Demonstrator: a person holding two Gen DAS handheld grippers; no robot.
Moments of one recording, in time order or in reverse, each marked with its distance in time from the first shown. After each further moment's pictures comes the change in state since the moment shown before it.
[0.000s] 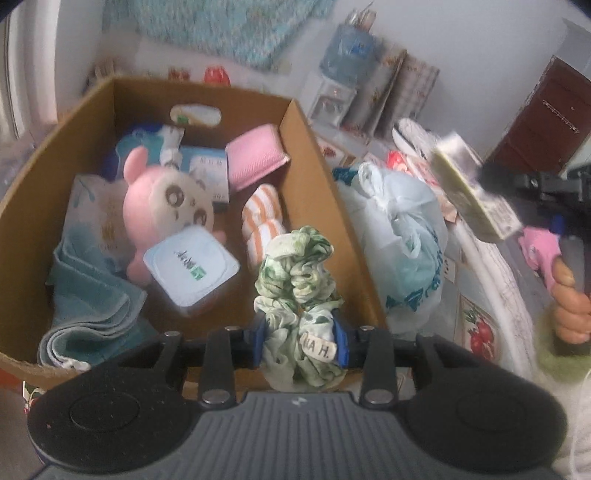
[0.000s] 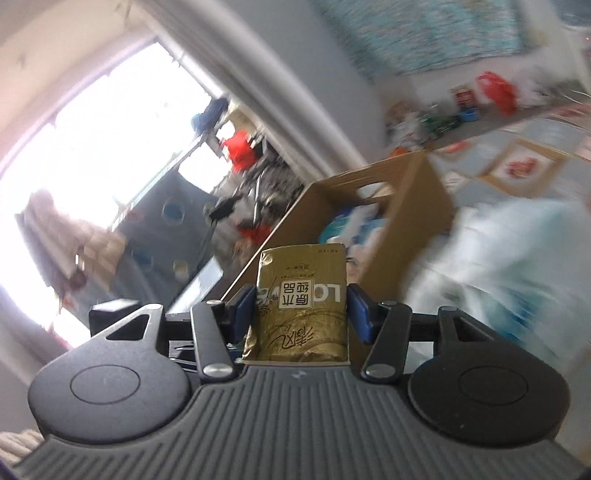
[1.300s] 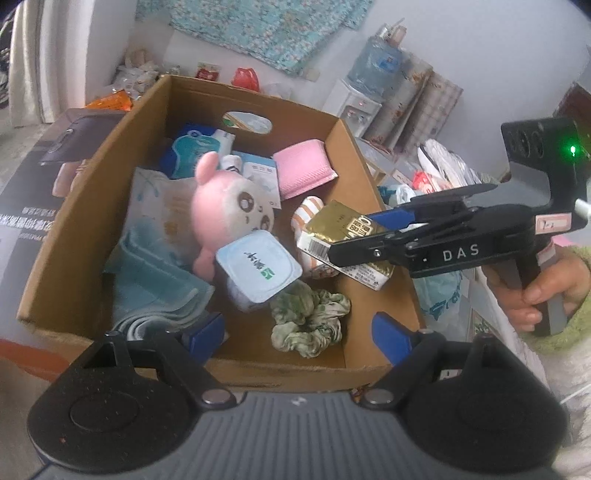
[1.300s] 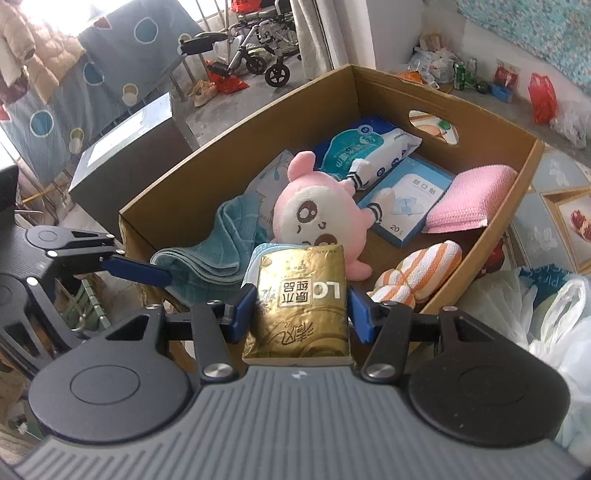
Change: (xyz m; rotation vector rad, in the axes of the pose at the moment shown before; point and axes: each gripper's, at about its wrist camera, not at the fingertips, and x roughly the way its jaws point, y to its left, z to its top) left arm -0.040 0.044 -0.003 -0.087 -0.036 0.030; right arm 0.168 0.054 0.016 -0.364 0.448 -0.234
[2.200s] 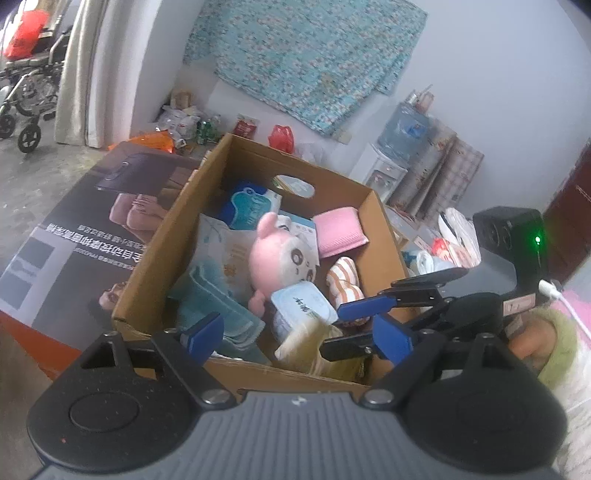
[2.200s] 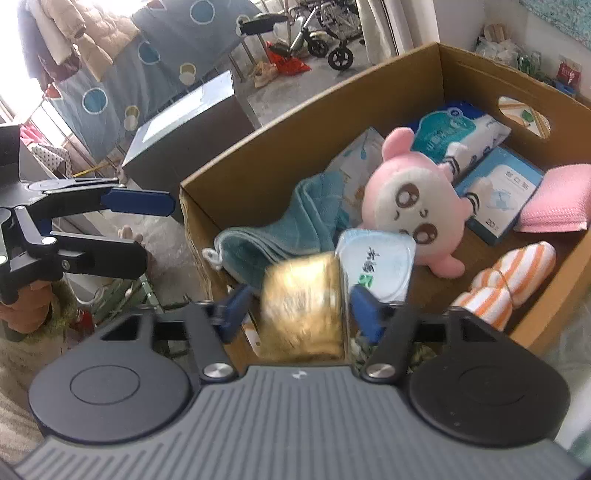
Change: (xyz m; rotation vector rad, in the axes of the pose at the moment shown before) left arm -0.060 0.027 -0.010 -0.091 -0.204 0.065; right arm 0.033 0.034 -0.004 -0.050 0.039 0.209
